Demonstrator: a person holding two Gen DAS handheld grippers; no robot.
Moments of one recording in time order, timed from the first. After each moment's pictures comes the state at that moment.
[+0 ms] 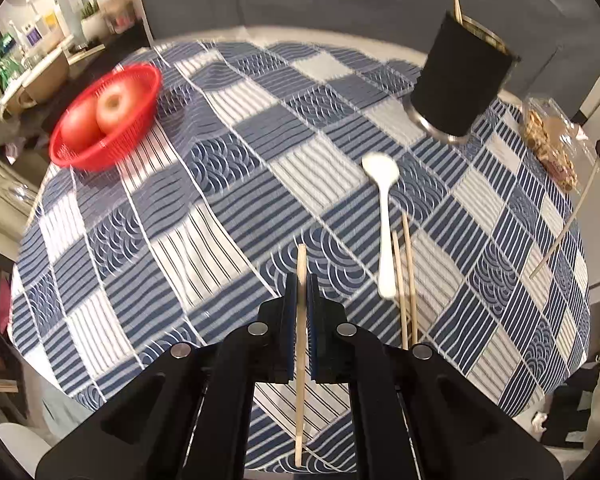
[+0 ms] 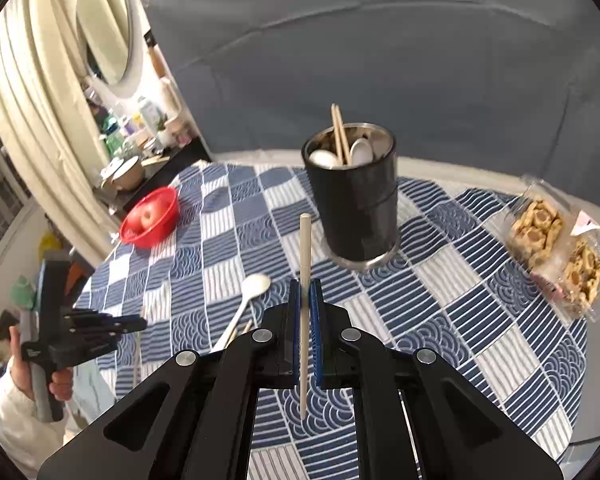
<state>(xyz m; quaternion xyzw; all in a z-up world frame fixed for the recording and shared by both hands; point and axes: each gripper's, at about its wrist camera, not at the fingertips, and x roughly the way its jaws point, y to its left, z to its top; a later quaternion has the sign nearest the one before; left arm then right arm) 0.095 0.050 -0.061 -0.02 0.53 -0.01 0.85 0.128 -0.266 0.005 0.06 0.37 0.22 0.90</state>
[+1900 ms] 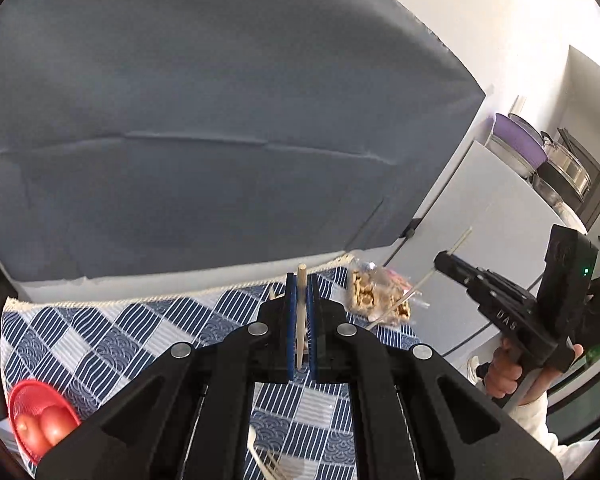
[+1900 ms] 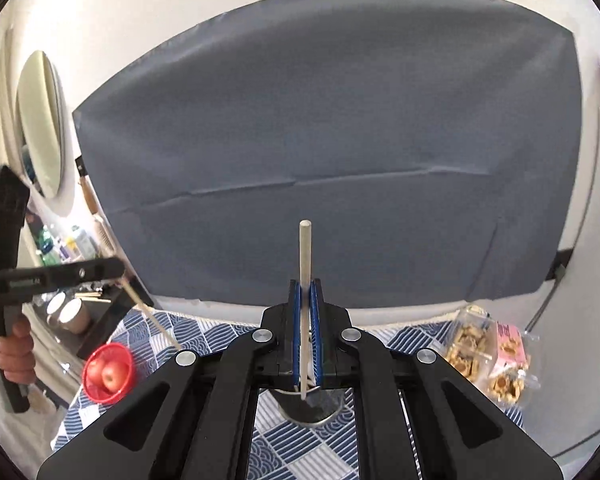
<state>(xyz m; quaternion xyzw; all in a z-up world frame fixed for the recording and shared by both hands) 0.277 0.002 0.189 -0.06 0.35 -0.32 0.88 0.209 -0.266 0.161 0.09 0.25 0.07 0.96</state>
